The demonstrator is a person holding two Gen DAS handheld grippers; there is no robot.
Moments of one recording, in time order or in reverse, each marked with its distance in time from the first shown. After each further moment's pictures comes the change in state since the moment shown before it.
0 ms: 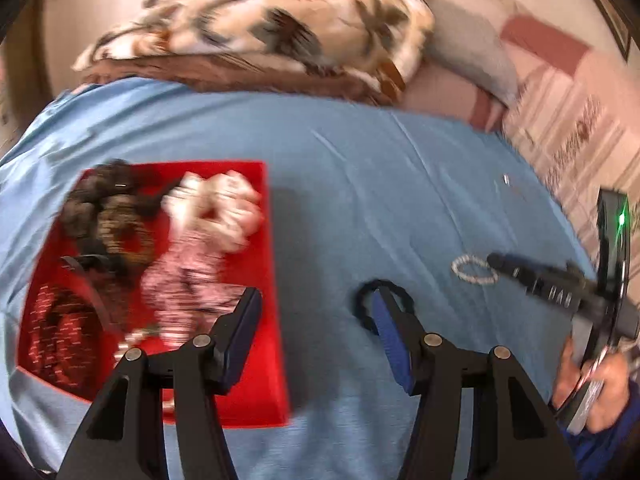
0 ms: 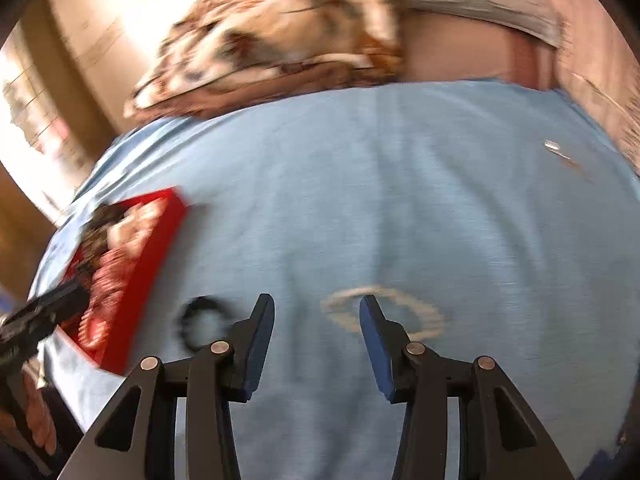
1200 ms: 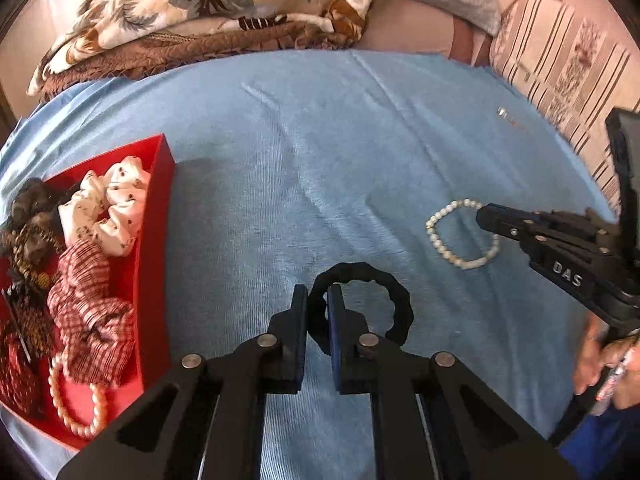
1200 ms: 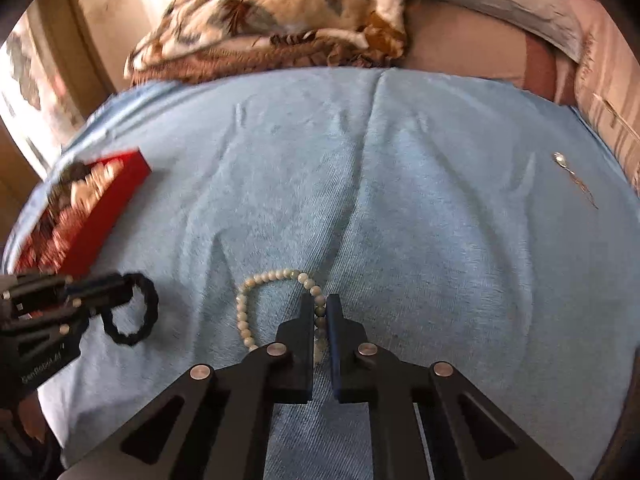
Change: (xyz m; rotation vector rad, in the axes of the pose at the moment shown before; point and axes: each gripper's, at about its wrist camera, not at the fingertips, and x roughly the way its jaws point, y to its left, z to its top) left arm 0.059 -0.059 -0.003 0.113 0.111 0.013; right arm 0.019 -0.010 0.009 -0.156 0.022 0.016
